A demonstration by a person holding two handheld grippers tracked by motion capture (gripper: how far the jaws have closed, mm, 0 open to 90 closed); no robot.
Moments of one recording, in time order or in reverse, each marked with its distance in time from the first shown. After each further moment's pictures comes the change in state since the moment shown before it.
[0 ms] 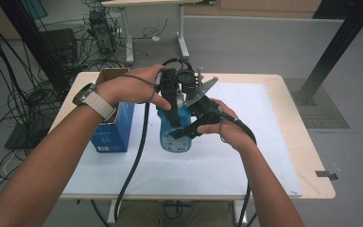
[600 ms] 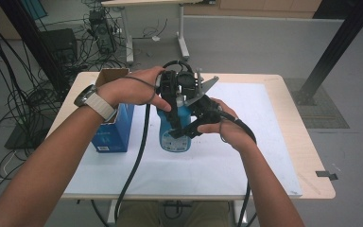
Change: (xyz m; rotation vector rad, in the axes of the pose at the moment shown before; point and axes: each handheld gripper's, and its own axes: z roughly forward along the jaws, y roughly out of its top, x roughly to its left) left arm 0.000 -0.002 0.005 -0.023 -0.037 0.005; right arm 0.000 0.001 -0.001 -0.014 0.006 -0.001
